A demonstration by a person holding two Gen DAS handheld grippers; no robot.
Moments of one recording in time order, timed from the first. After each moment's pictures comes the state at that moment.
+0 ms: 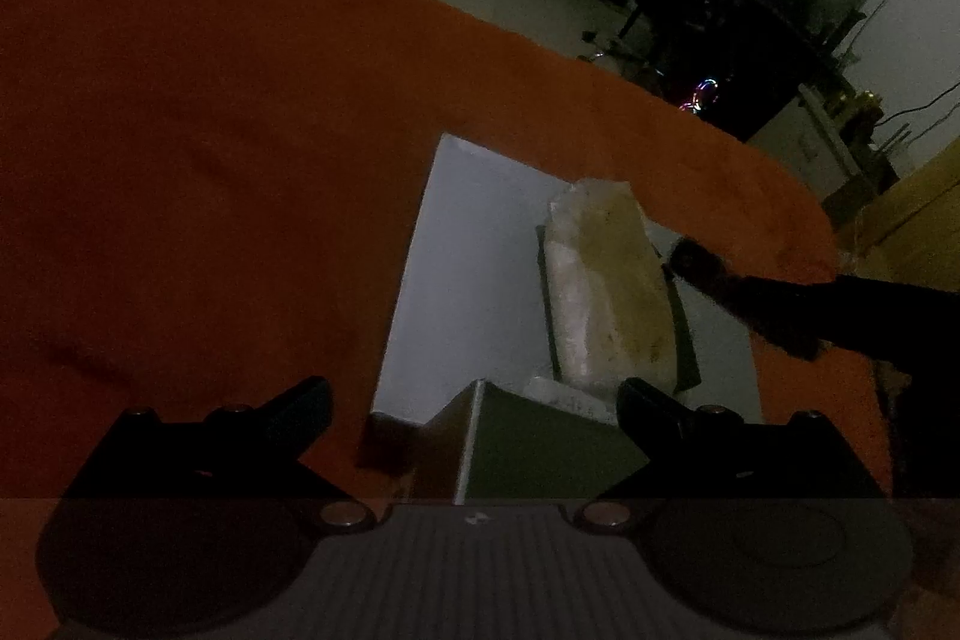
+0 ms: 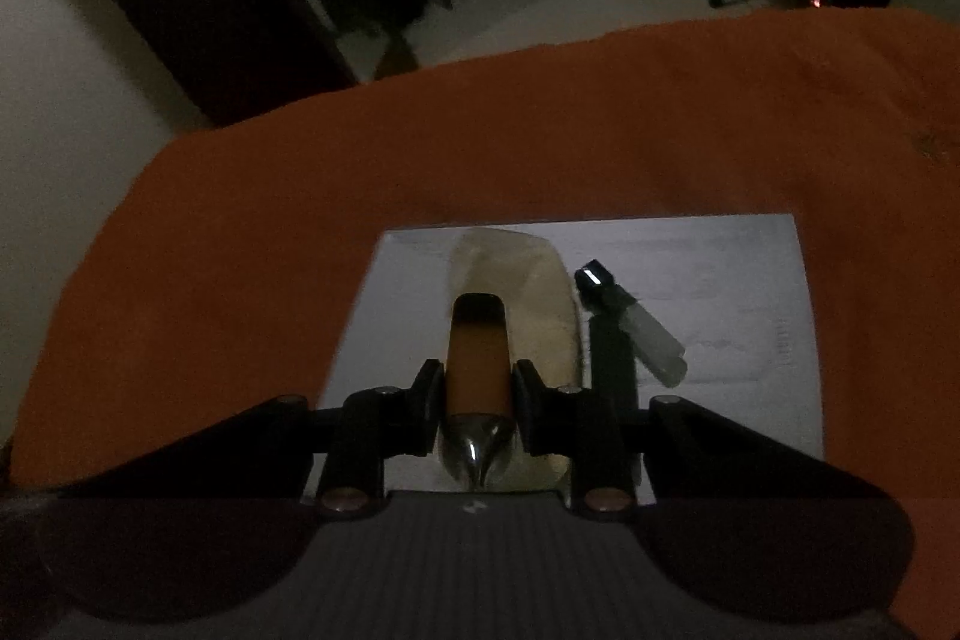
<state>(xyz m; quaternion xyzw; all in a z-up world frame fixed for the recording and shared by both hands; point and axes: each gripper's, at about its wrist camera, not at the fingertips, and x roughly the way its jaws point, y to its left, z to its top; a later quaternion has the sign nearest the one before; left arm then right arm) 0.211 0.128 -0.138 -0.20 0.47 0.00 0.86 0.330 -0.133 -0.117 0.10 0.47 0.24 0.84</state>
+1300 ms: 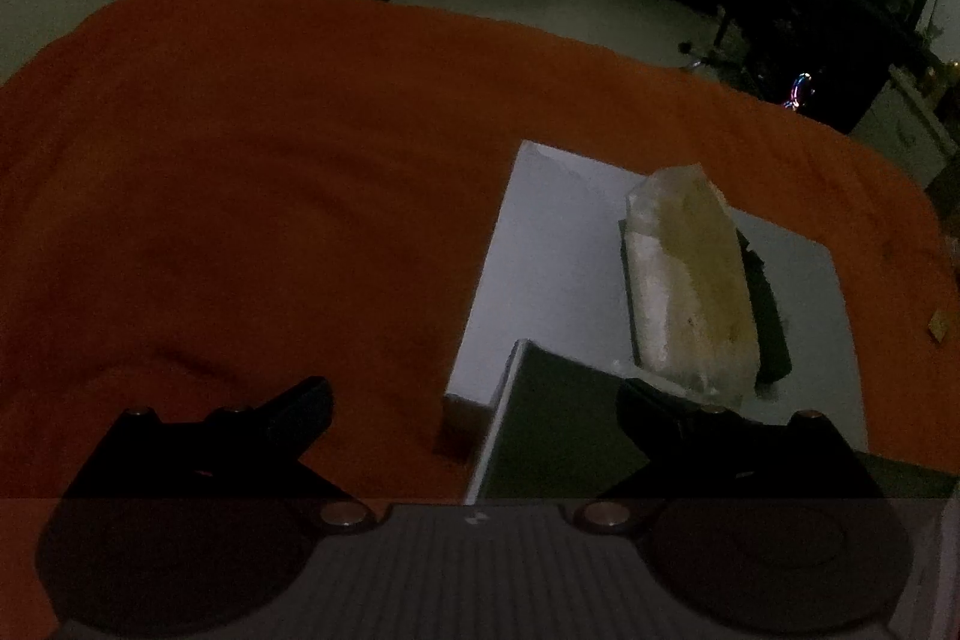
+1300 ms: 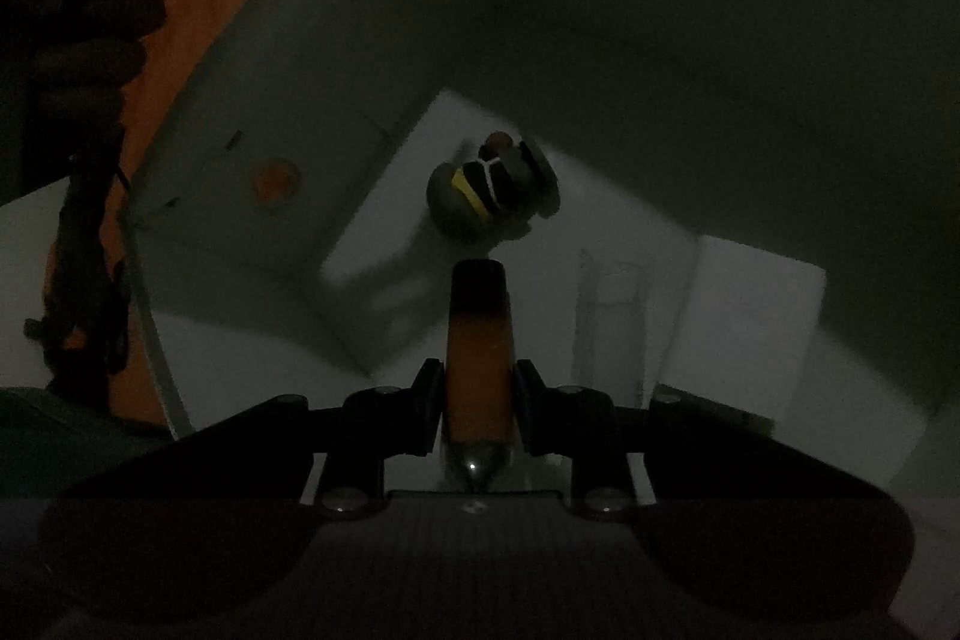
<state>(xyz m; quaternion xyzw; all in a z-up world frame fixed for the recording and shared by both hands) 0.193 0.087 -0.132 -0.12 0.46 0.12 0.87 0.165 -0.122 -0.224 -0.03 0.64 0.41 0.65</state>
